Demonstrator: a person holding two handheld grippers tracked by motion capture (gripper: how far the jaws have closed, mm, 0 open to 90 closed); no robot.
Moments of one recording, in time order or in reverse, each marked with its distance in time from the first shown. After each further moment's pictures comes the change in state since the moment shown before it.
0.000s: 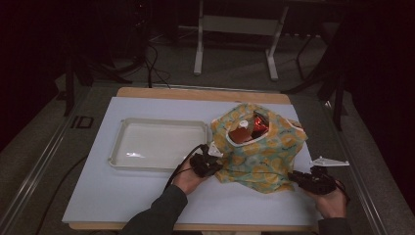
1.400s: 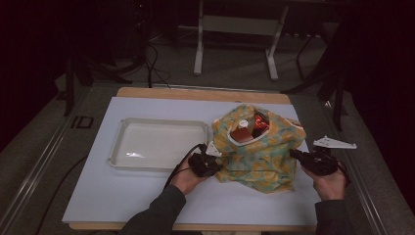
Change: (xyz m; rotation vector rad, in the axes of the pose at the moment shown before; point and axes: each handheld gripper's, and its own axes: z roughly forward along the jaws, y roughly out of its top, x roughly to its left) left arm 0.002 -0.002 -0.007 -0.033 -0.023 -0.010; right arm 0.011 0.058 -0.016 -0.167 -0.014 -0.054
